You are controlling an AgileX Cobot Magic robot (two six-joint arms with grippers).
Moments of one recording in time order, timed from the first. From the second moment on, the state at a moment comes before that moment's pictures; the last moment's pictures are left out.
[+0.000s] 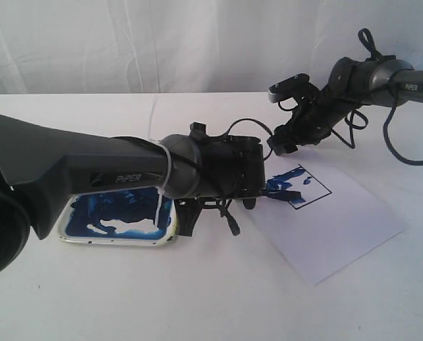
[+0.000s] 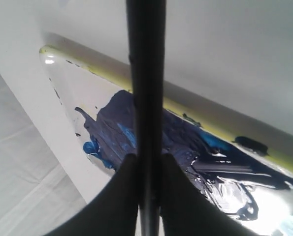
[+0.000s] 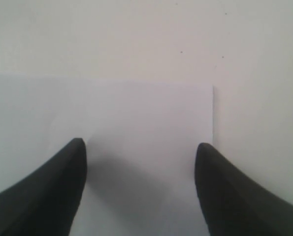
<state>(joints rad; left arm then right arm) -0.97 2.22 -1.66 0.91 1.11 0.19 0.14 2.39 -1.84 0.28 0.65 -0.59</state>
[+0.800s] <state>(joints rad) -0.99 2.22 -1.66 1.17 1.18 0.21 0.14 2.39 -1.84 0.28 0.65 -0.59</state>
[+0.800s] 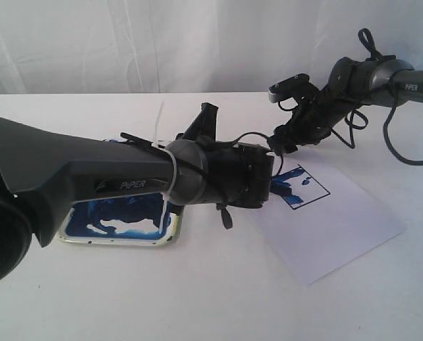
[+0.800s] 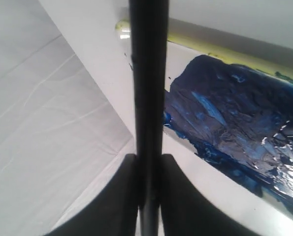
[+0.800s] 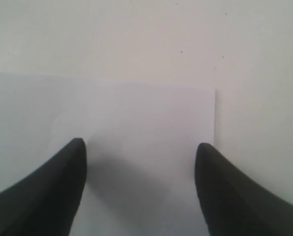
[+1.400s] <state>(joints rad) -0.99 2.22 -1.66 1.27 1.19 0.20 0.14 2.39 -1.84 0.28 0.65 -0.59</state>
